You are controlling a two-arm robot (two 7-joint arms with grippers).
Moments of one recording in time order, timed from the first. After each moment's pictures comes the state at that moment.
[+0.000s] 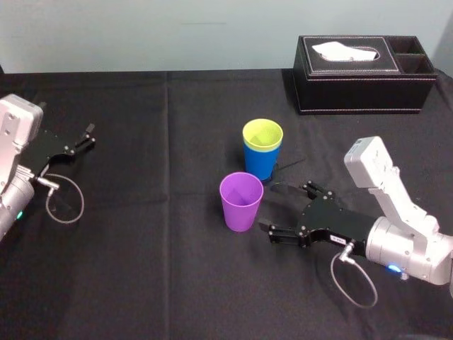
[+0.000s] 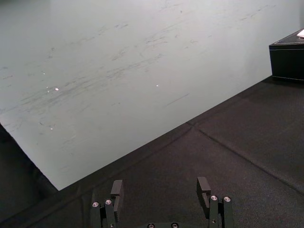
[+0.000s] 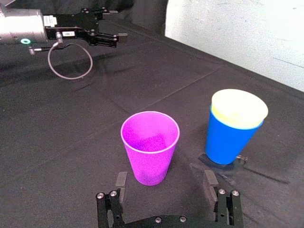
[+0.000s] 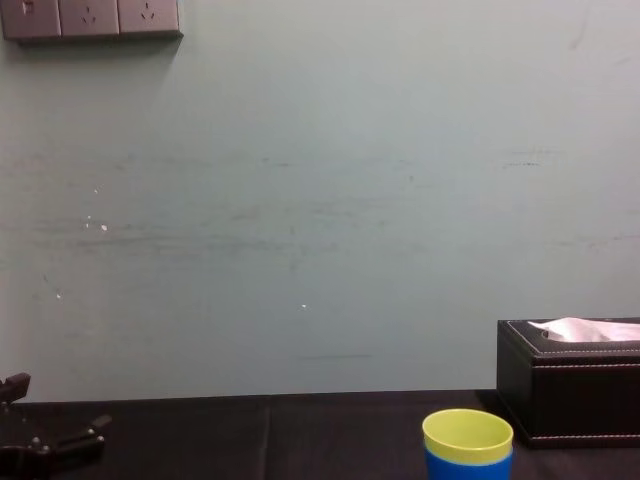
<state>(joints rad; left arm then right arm) -0.20 0.60 0.45 -1.41 -0.25 -0.12 0.03 -0.01 0.65 -0.39 -1.74 0.36 0.16 0.45</state>
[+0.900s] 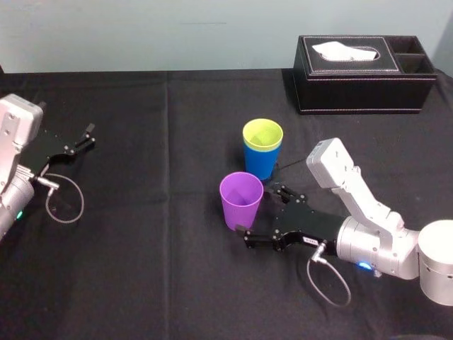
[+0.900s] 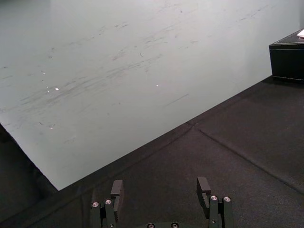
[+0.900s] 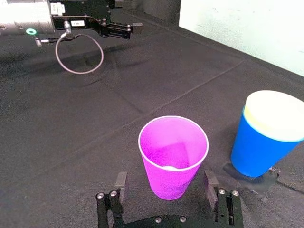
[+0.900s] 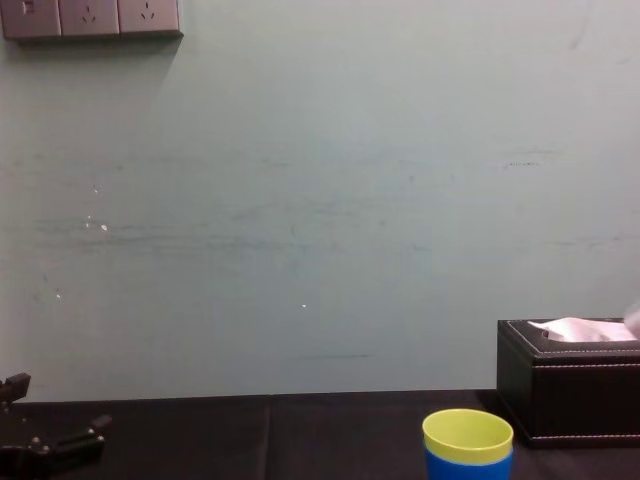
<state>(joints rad) -0.20 0.60 0.45 -1.41 -0.25 -0.12 0.03 0.07 0.57 -0.46 -1.69 0.30 0.22 0.47</state>
